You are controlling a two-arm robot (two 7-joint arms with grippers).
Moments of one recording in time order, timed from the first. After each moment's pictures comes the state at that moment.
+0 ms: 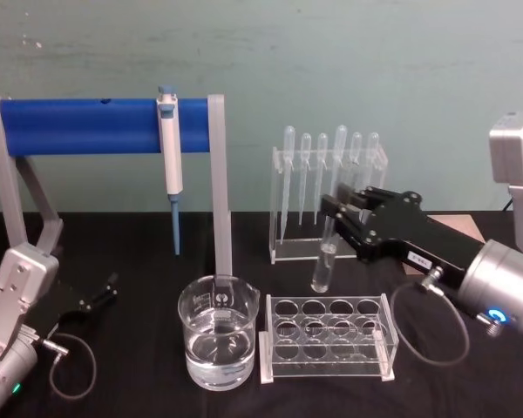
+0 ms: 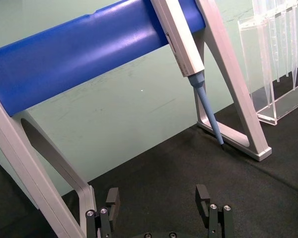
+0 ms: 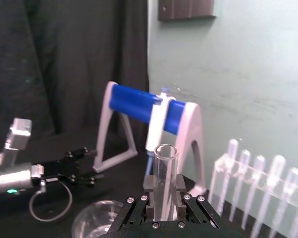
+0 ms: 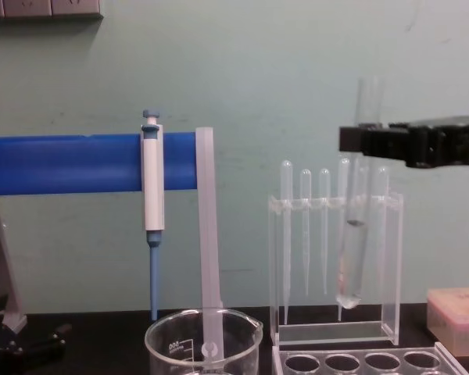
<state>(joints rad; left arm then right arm) -0.20 0.60 0.45 -1.41 -0.25 -0.12 0.03 0.23 0.57 -0.30 -1.85 0.54 0.22 0.42</state>
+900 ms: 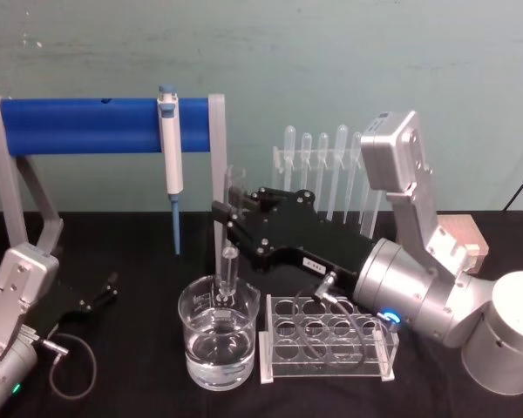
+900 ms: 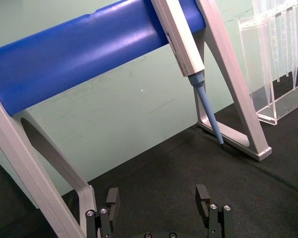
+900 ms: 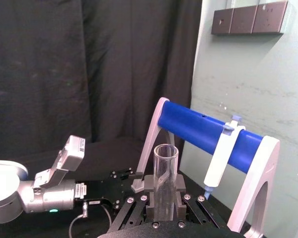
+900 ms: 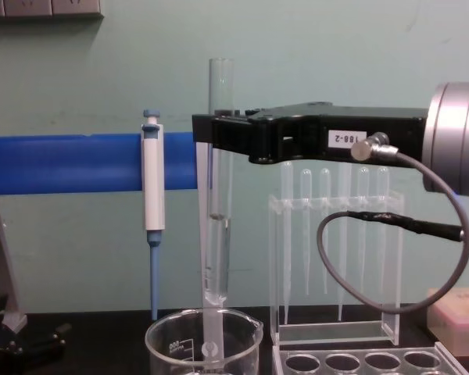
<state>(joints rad) -0.20 0.60 0.45 -1.41 -0.25 -0.12 0.03 0.36 0.45 -0.52 -1.82 0.45 0.20 0.39</state>
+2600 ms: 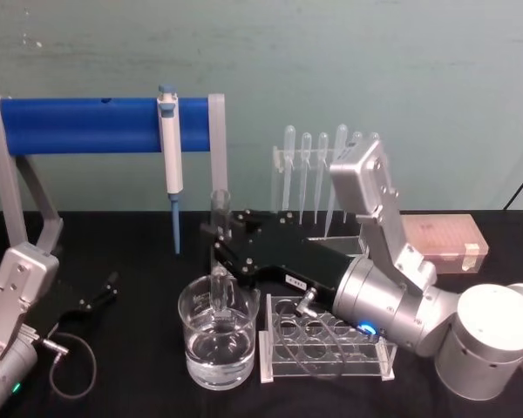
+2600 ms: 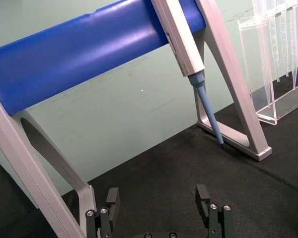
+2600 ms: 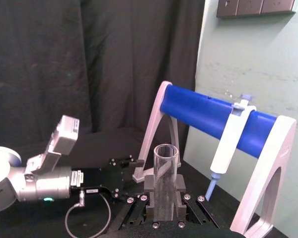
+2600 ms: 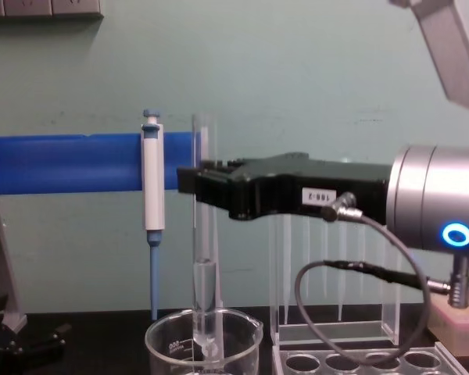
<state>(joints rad) -0.20 0.60 0.45 -1.41 -0.25 -0.12 0.03 0.38 0.39 -0.55 -1.70 0.40 0.15 0.42</state>
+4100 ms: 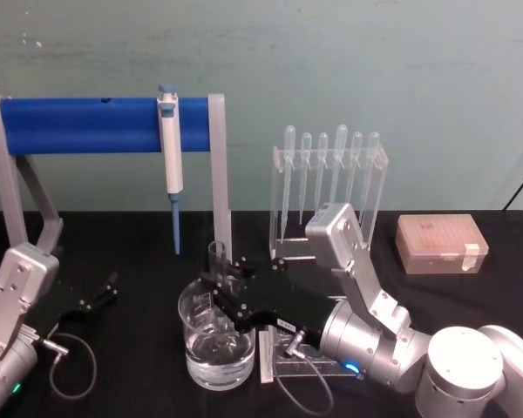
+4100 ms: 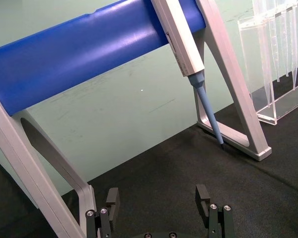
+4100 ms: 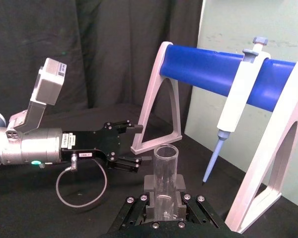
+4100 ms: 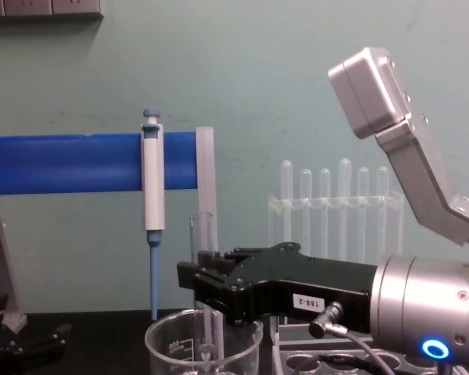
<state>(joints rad) -0.20 0.60 0.45 -1.41 -0.25 -0.12 0.03 0.34 0.32 -0.56 -1.53 0.30 0.04 0.46</state>
